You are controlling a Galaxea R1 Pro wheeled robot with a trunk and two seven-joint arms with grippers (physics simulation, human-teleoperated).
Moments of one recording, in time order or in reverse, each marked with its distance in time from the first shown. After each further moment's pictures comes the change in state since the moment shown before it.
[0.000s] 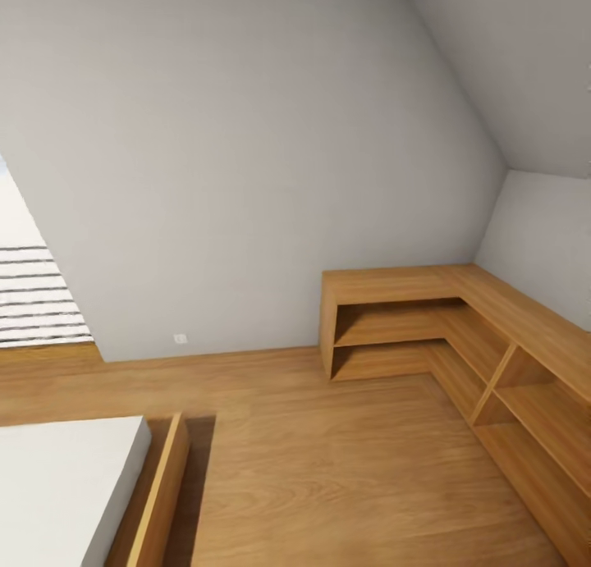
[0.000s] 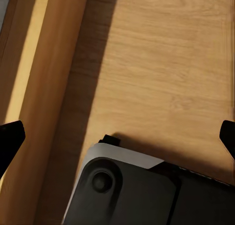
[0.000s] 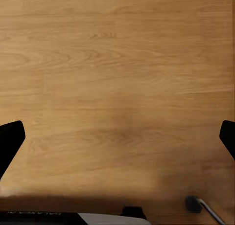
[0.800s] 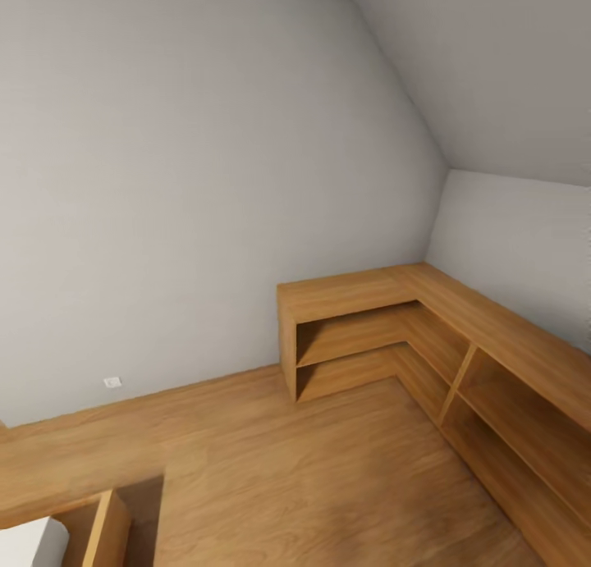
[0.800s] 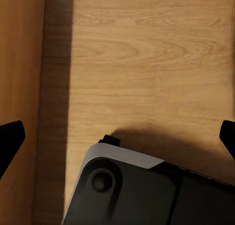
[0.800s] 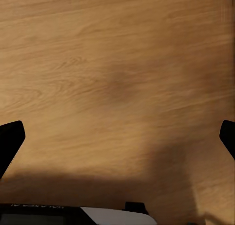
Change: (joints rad) left arm 0.000 0.000 0.001 0.000 0.000 0.000 0.000; right arm 0.000 0.000 0.000 0.017 0.002 -0.003 0.018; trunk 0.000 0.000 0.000
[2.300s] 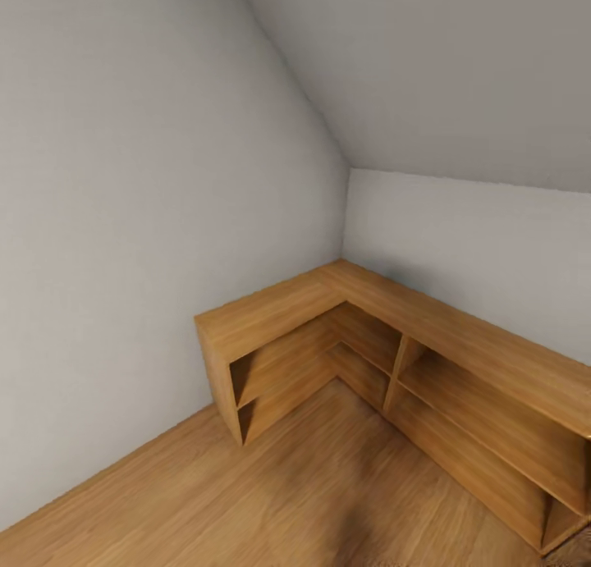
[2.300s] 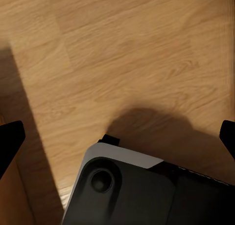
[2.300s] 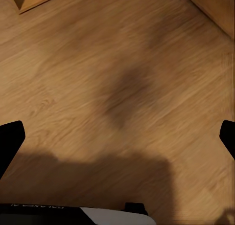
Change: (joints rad) left arm 0.000 0.000 -0.001 0.000 0.002 0.000 -0.003; right arm 0.000 -0.002 0.003 0.000 0.003 -0.002 0.001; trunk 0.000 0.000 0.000
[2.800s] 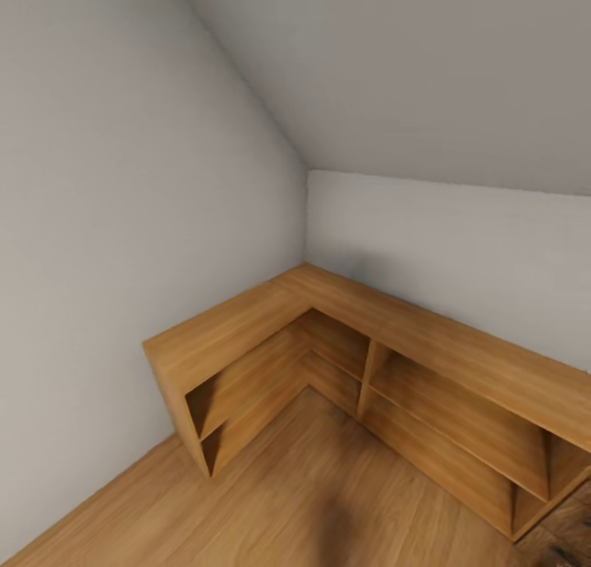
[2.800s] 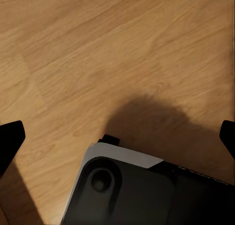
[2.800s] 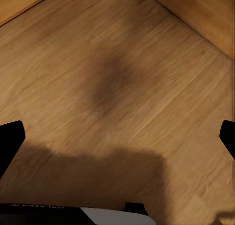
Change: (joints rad) left arm 0.000 0.000 0.000 0.000 0.001 0.001 0.000; right arm 0.000 -0.001 0.001 0.000 0.000 0.000 0.000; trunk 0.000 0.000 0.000
